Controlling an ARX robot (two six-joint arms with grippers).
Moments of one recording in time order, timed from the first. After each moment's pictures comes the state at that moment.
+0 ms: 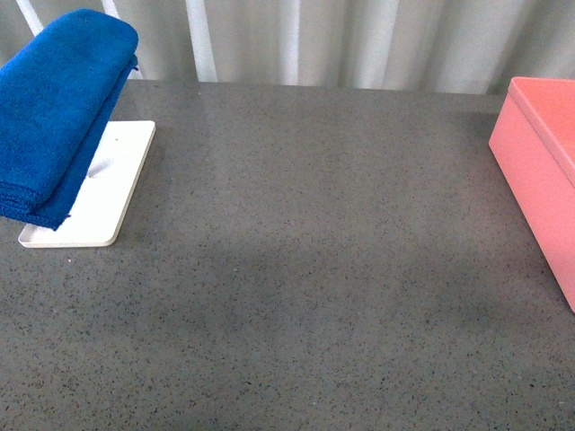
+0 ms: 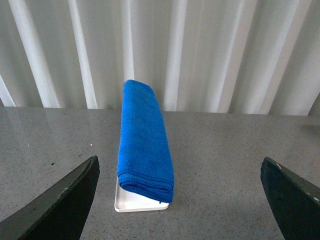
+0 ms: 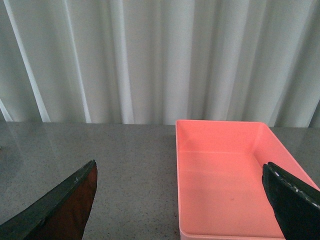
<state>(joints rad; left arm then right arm) 0.00 0.00 0.02 0.00 0.00 -0.01 0.00 0.00 0.02 0.00 0.00 -0.01</state>
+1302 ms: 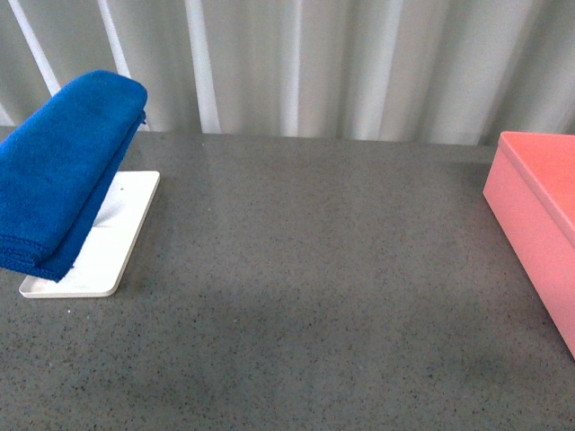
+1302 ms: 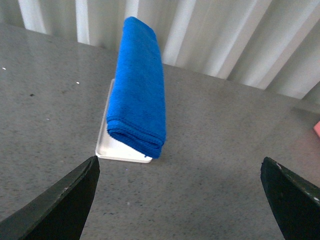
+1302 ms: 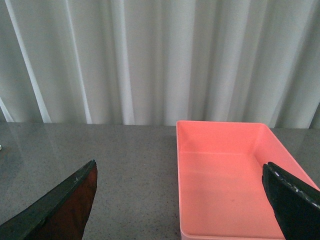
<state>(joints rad) 0.02 0.26 0.09 -0.02 0.02 -0.22 0.00 0.00 0.02 0.00 0.00 -0.01</state>
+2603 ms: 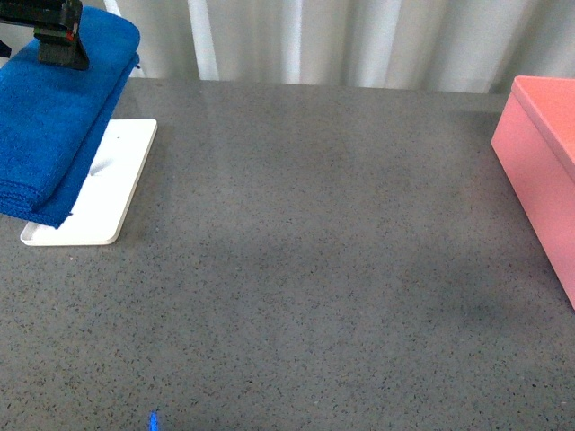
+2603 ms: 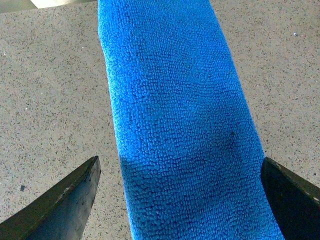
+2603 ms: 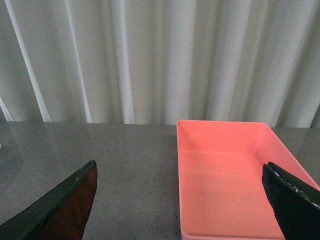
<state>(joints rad) 0.08 2.03 1.42 -0.13 0.06 0.22 0.00 0.00 0.02 0.00 0.00 -0.01</state>
